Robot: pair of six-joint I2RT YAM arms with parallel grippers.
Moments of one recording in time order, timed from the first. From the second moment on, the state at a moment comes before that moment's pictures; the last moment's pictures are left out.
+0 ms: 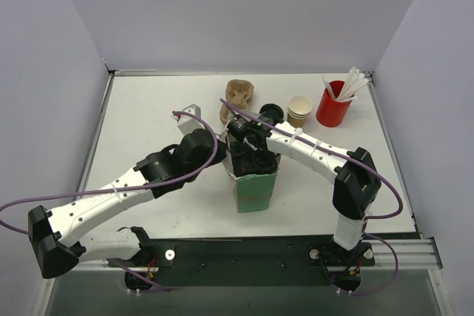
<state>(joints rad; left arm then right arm) -0.97 1.15 1.08 -0.49 -0.54 -1.05 0.86 1.80 1.52 -1.13 0.09 0.66</state>
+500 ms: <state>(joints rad) -0.97 1.15 1.08 -0.49 -0.53 -1.05 0.86 1.80 1.50 -1.09 0.12 0.66</state>
